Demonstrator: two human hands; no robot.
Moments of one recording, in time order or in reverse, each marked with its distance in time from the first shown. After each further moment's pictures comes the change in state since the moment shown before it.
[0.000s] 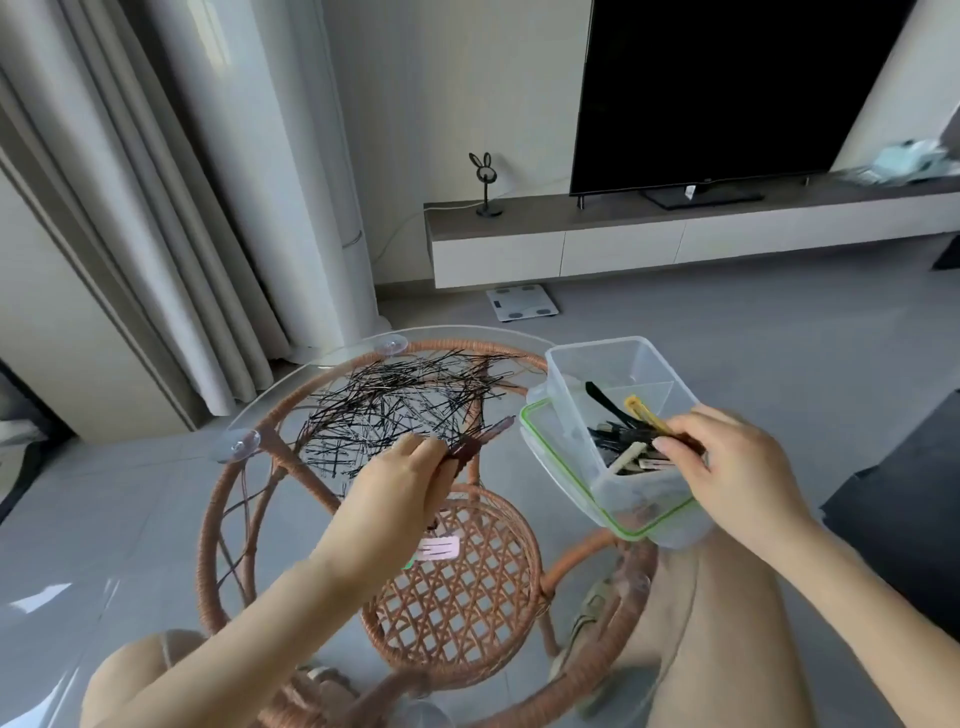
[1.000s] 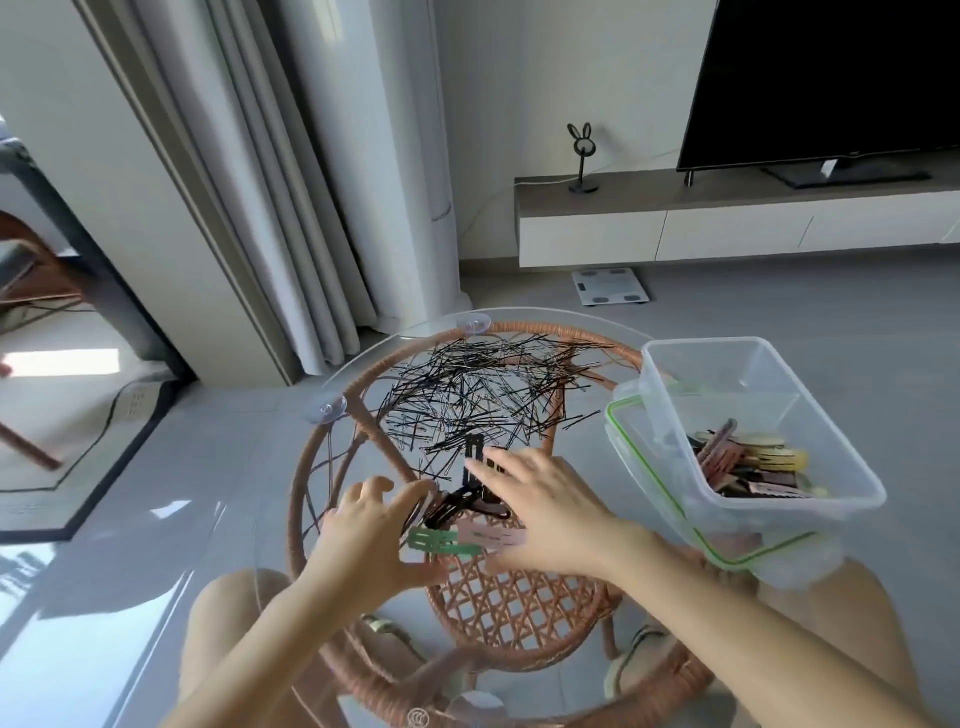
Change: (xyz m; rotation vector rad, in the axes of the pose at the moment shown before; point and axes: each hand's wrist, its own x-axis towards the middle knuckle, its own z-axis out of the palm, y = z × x) left_hand -0.056 -0.076 0.015 0.304 -0.393 -0.419; right_hand 0.014 -0.129 0.133 0.048 -0.737 -0.534
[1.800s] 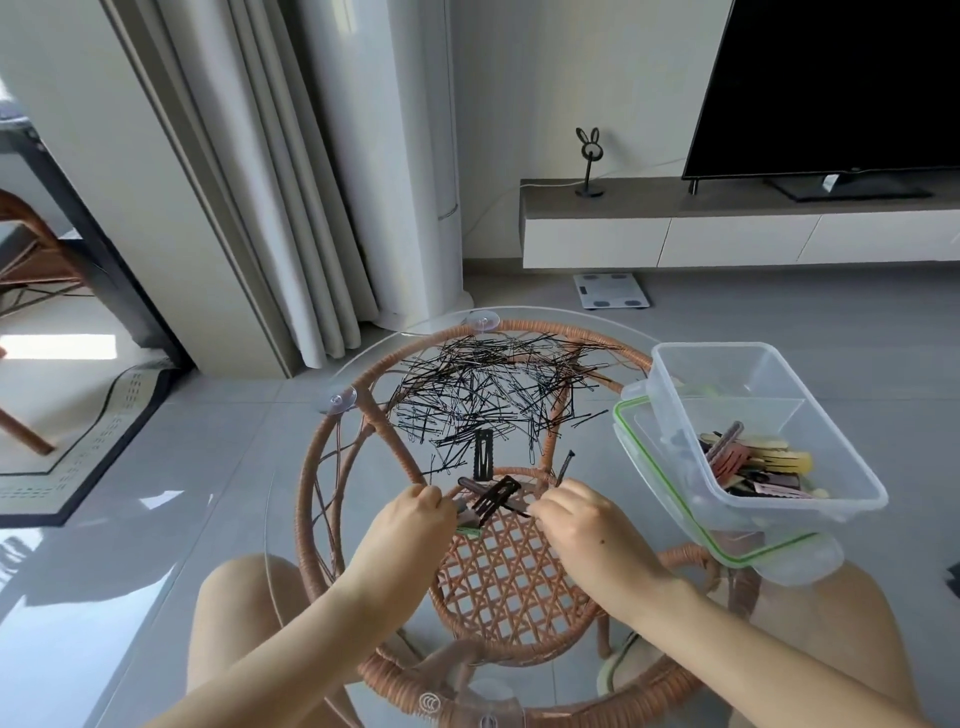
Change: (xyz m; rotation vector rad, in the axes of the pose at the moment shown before) left_hand -0.006 0.022 0.009 -0.025 0.197 0.206; right_hand -0.041 -0.014 0.003 -0.028 0.397 -0.049
